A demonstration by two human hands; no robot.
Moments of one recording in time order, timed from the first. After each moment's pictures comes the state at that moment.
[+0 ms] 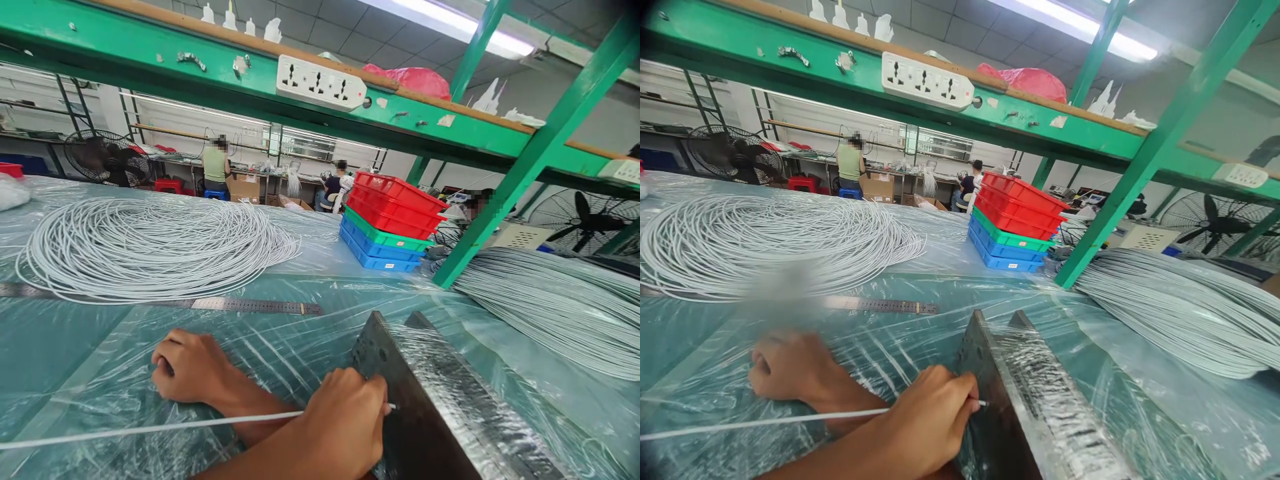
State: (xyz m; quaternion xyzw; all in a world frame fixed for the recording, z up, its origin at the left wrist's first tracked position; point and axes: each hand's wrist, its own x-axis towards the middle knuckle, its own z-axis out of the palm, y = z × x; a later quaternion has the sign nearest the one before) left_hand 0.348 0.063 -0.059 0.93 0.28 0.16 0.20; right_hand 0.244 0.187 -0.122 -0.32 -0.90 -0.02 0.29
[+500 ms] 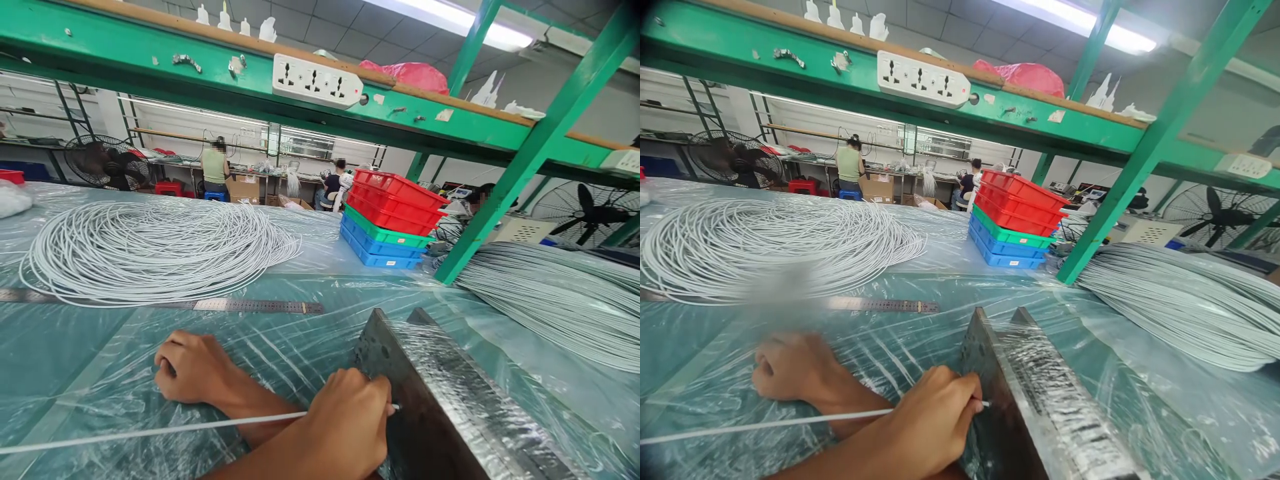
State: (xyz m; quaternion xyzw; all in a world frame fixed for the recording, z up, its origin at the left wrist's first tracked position) left_hand 0.349 0.063 -0.066 0.92 0.28 0.16 0.22; right_hand 0.243 0.187 -0.122 -0.33 -0.89 -0.02 0.30
